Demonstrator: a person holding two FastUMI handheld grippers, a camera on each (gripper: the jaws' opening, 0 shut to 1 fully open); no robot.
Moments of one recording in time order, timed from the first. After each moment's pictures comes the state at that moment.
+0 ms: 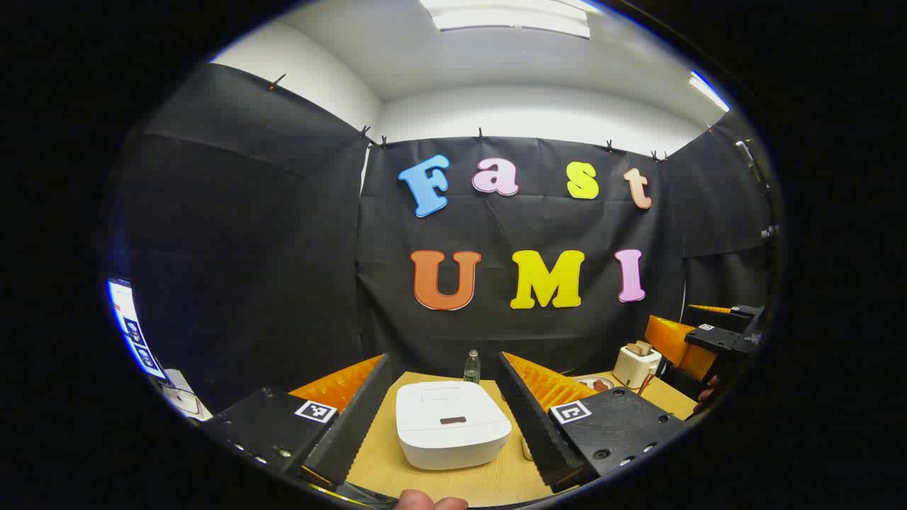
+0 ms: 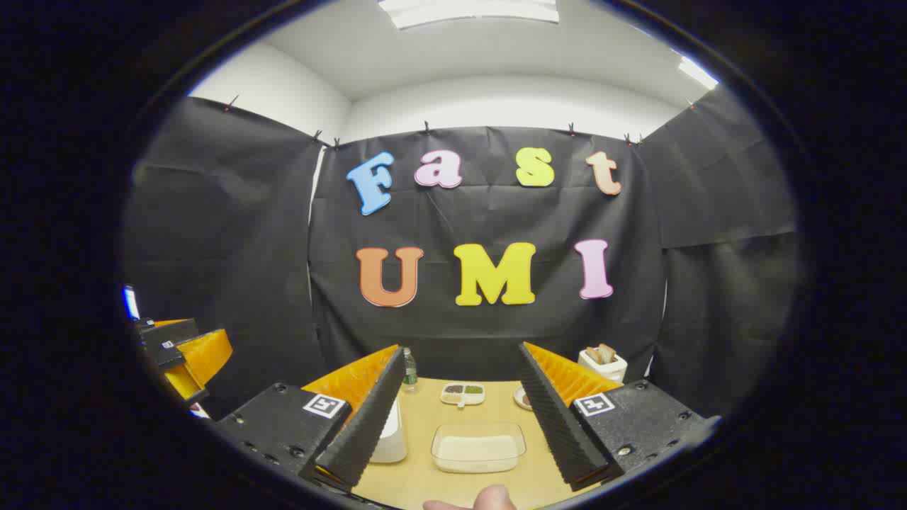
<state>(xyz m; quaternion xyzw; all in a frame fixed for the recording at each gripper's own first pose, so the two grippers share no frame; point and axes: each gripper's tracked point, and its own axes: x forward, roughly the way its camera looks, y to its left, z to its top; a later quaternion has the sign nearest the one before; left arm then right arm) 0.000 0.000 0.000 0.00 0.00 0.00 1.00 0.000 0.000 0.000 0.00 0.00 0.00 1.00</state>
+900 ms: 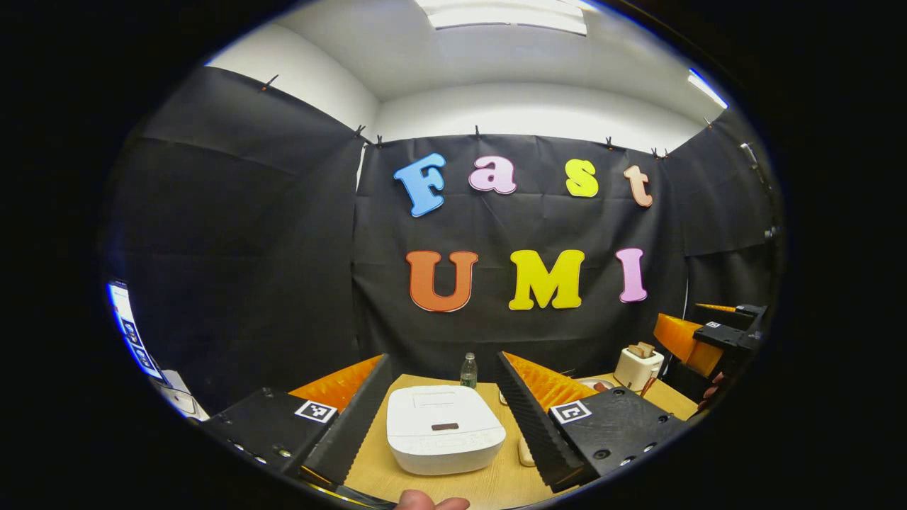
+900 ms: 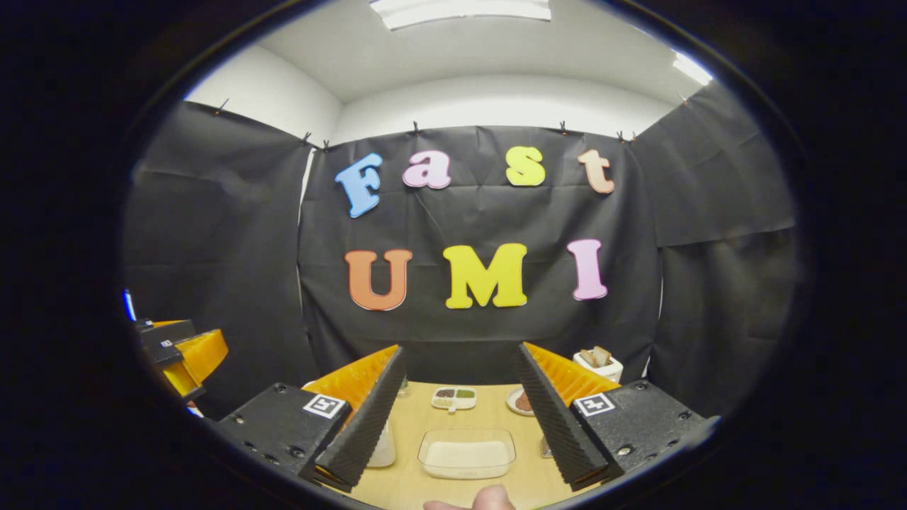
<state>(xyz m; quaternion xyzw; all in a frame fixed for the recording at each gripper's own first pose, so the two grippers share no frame) 0.022 -0.016 -0.001 0.00 0.00 0.01 1.00 0.021 -0.025 0.002 0.00 0.00 0.00 1.00</state>
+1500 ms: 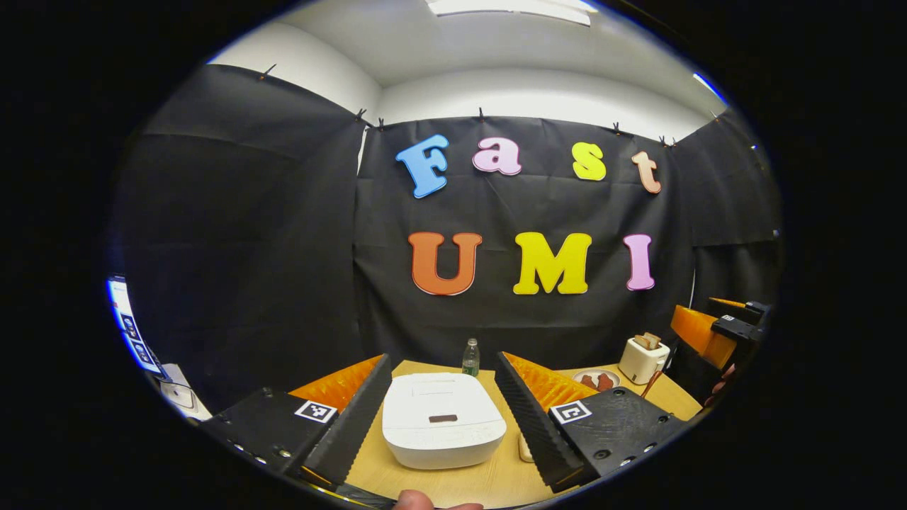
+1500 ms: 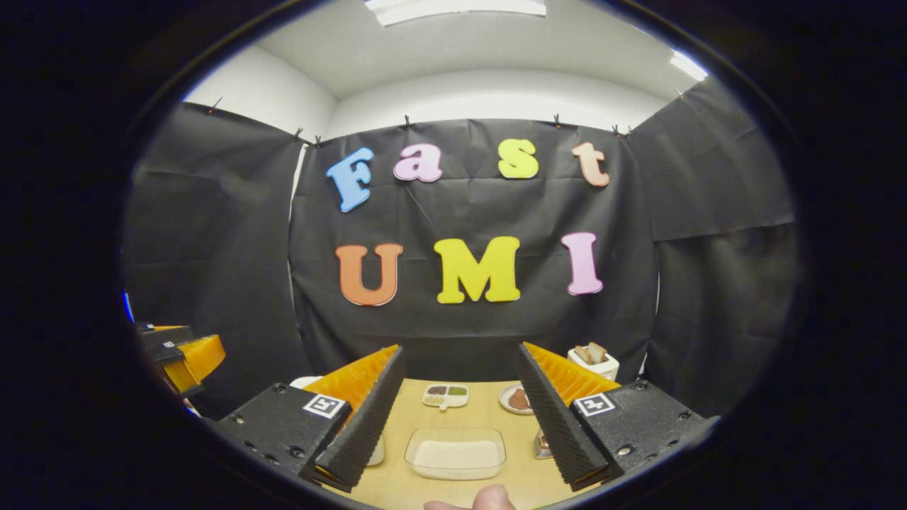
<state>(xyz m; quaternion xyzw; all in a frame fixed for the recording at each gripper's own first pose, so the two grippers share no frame) 0.050 -0.026 -0.035 0.00 0.06 0.01 1.00 0.039 -0.055 -0.015 0.01 0.01 -0.02 1.00</state>
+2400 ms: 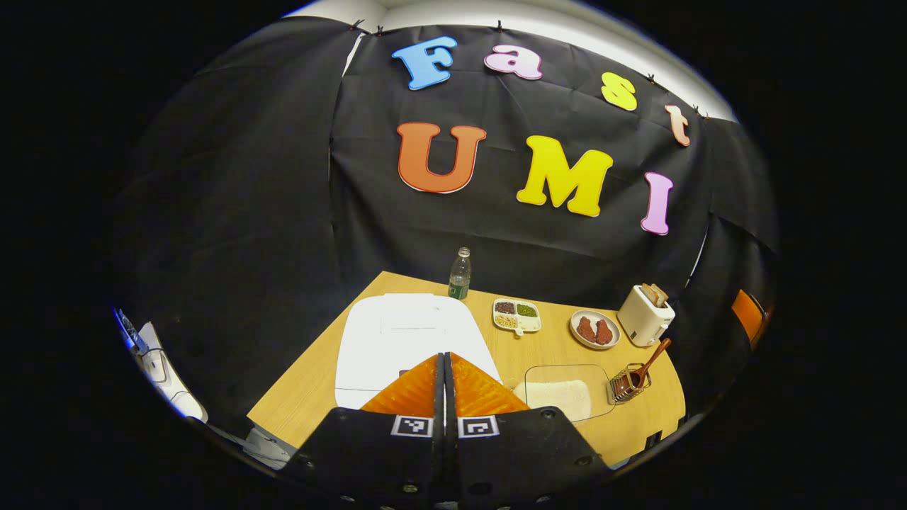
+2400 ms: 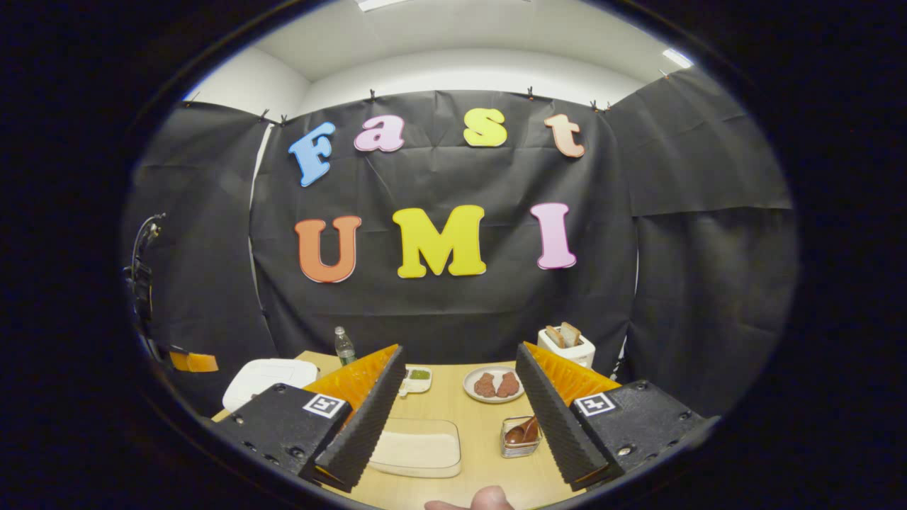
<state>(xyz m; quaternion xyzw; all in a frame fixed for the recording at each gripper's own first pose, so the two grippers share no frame) 0.150 -0.028 -0.162 -0.06 0.27 -0.01 0.96 0.090 -0.142 -0.071 0.02 0.06 -0.07 1.00</state>
